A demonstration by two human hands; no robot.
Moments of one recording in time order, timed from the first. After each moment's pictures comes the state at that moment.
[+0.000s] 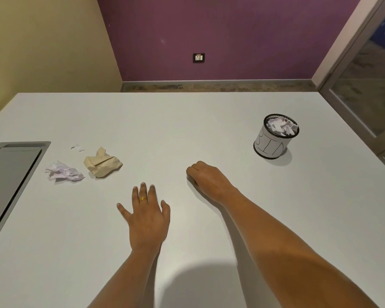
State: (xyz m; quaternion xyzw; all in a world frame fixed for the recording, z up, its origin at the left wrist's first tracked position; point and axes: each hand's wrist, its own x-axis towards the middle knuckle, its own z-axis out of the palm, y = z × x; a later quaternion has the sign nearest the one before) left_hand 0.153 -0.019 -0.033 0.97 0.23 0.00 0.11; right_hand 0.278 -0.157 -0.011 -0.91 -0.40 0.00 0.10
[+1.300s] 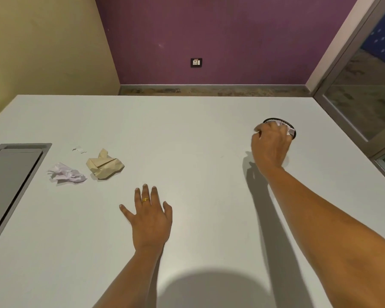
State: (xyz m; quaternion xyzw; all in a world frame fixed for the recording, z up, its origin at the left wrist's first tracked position) left_hand 0.151 -0.019 -0.033 0.97 0.23 0.00 0.10; right_hand 0.336 -0.234 0.050 -0.95 0.05 -0.24 0.18
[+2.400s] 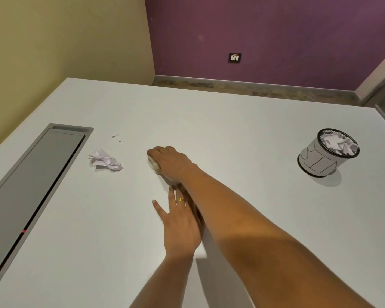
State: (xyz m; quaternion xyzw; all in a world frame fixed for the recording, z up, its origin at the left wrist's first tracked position) left_hand 0.149 -0.012 -0.035 0.97 0.23 -0.04 0.07; right_hand 0.285 0.025 0.006 -0.88 -0.45 0.13 0.11
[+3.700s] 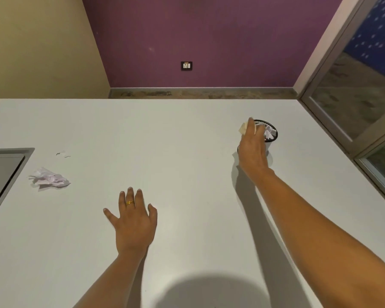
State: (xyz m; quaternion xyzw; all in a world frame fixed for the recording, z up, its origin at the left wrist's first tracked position) left_hand 0.151 -0.021 -0.030 0.97 0.22 0.00 0.10; right_hand 0.326 -0.243 0.055 -0.97 0.00 -0.14 0.21
